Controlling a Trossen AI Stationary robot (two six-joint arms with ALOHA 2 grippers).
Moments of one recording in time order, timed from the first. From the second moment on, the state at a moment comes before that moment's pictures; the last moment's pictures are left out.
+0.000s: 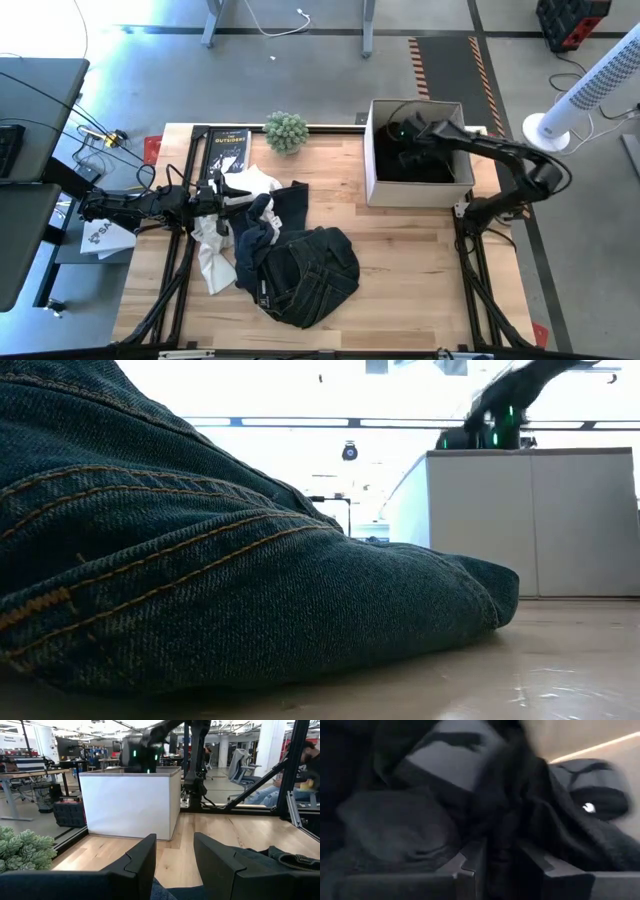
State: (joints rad) left arm -0.10 0.01 0.01 0.05 -0.30 0.04; right arm -0.74 1.45 0.92 -0.91 0.44 0.41
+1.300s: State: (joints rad) left arm -0.10 0.01 0.01 0.05 -0.30 0.04; right arm -0.18 1.43 1.32 -0.39 -0.07 0.07
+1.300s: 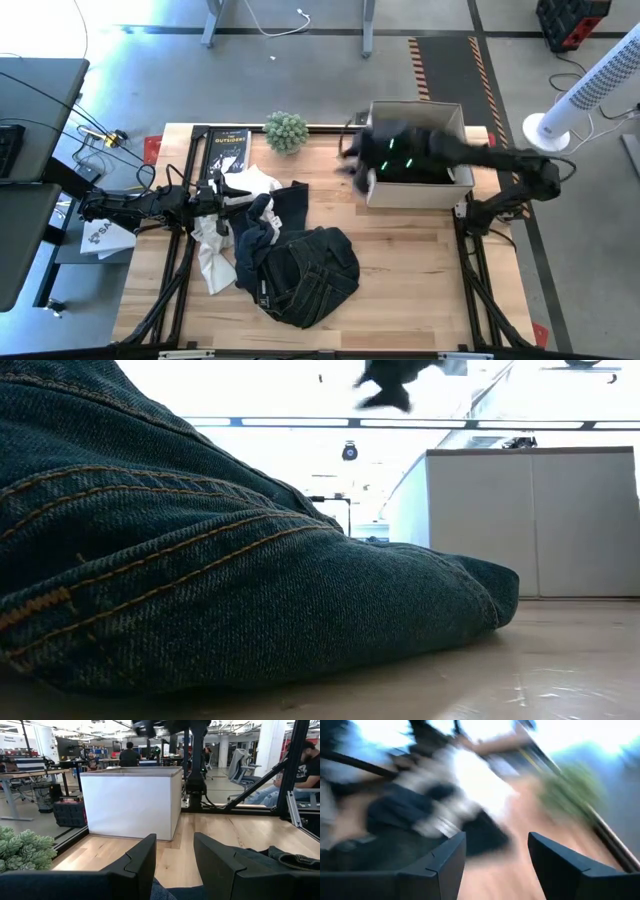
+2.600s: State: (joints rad) left arm -0.10 0.01 0.01 0.05 -0.30 0.04; right arm 0.12 2.48 2.29 -0.23 0.17 -0.20
